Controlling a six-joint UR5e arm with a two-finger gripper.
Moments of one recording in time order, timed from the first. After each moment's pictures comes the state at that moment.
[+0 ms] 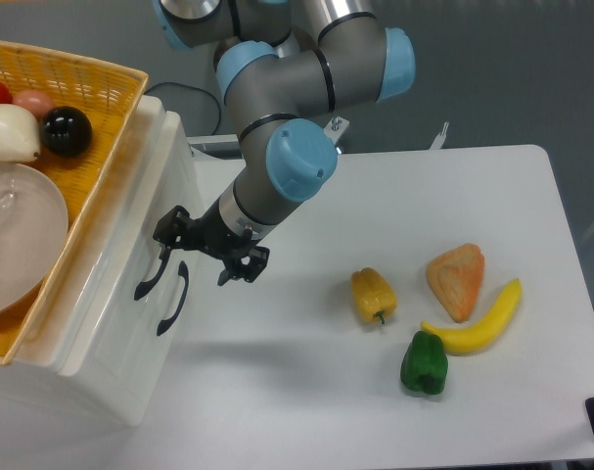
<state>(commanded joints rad) 2.36 -1.86 -1.57 -1.44 1.02 0.57</state>
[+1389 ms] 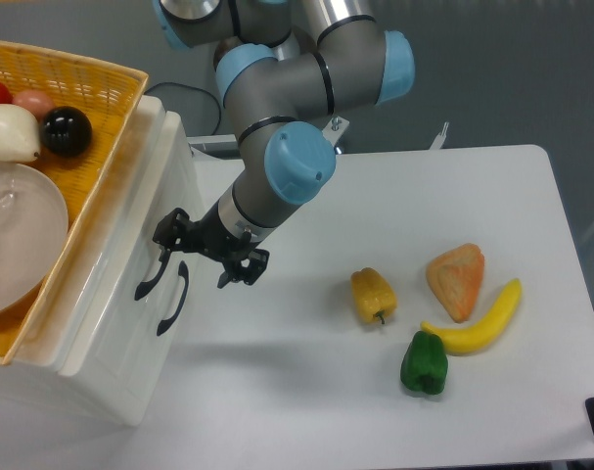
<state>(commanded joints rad) 2.36 -1.87 -1.56 -1.43 1.02 0.57</state>
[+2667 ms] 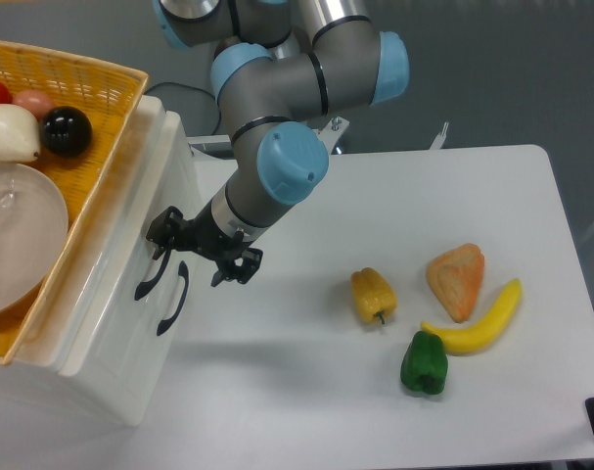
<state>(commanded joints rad) 2.35 -1.87 -1.56 -1.43 1.02 0.57</state>
